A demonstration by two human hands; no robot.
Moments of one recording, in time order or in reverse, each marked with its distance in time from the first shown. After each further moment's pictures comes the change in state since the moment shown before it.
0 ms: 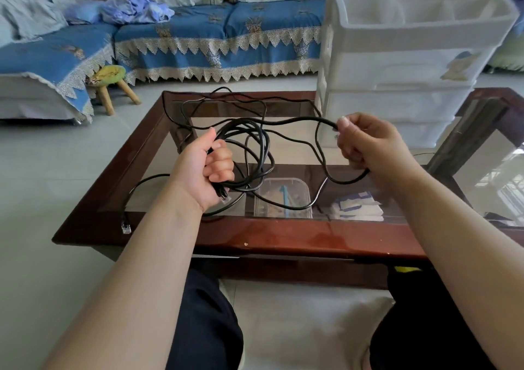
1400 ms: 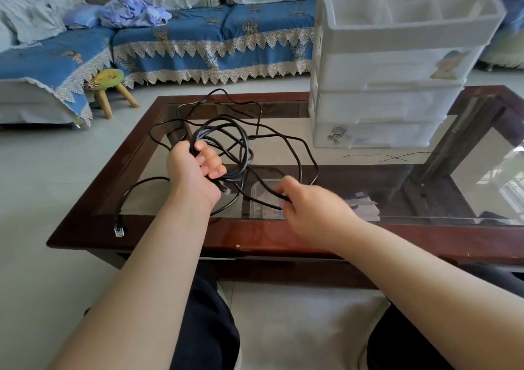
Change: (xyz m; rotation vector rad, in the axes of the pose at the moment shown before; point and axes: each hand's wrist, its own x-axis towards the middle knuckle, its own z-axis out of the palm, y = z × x) left_hand 0.008 -0.013 0.017 -0.162 0.325 0.229; right_hand -0.056 0.015 0.060 -1.042 -0.329 -0.094
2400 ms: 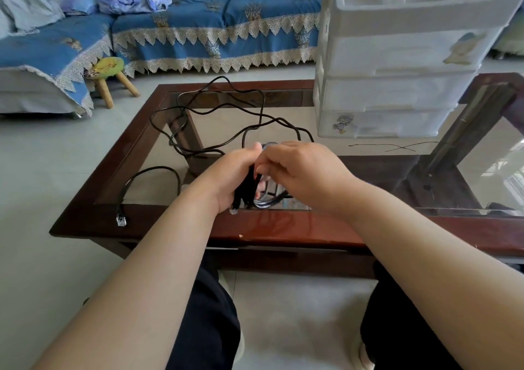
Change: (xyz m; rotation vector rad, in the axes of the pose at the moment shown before) left_hand -0.009 -0.029 0.000 0.875 -0.508 -0.174; right_hand 0.032 -0.009 -0.020 0.079 0.224 -0.409
